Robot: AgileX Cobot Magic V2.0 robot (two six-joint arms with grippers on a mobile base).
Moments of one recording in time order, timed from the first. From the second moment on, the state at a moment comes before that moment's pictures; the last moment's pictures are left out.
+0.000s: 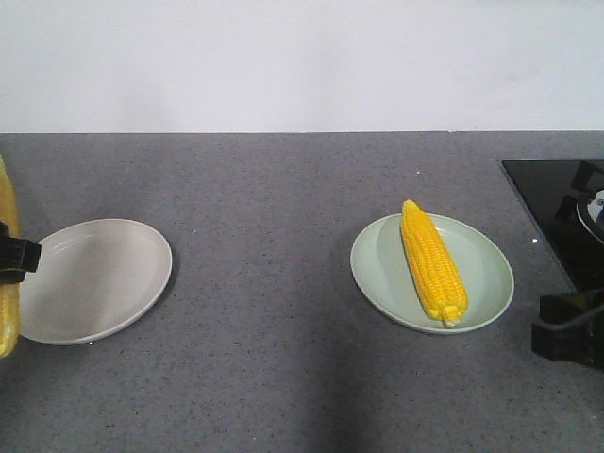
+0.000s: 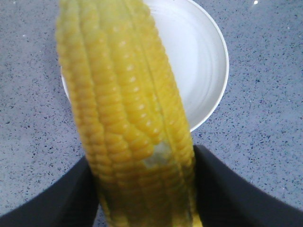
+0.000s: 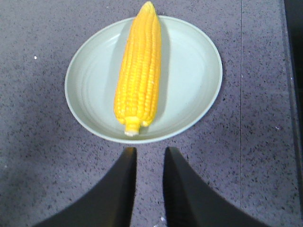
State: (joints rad) left arm -0.21 1.13 -1.09 0.08 1.08 -0.22; right arm 0.13 0.82 -0.64 0.20 0.60 -0.09
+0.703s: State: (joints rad) left arm -0.21 1.13 -1.09 0.08 1.08 -0.22; right arm 0.13 0.67 -0.50 0.20 0.54 -0.13
